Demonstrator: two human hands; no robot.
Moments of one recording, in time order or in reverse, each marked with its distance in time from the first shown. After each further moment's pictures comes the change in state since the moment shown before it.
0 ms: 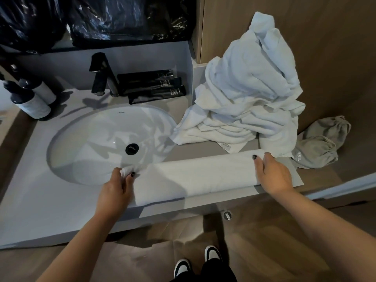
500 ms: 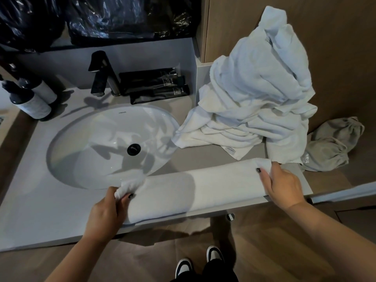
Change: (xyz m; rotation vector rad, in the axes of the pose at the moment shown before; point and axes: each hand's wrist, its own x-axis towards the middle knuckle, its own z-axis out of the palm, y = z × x) left_hand -0.023 -0.031 -0.007 0.121 0.007 0.091; right_hand -0.001 0.024 0.008 -0.047 0.192 -0.356
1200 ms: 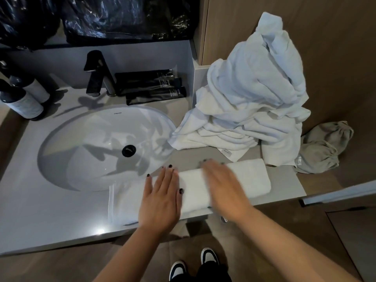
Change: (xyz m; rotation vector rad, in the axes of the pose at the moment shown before) left_hand 0.006 0.106 0.067 0.352 -0.183 0.344; right_hand 0.005 -0.121 0.027 -0.055 -0.188 -0.309
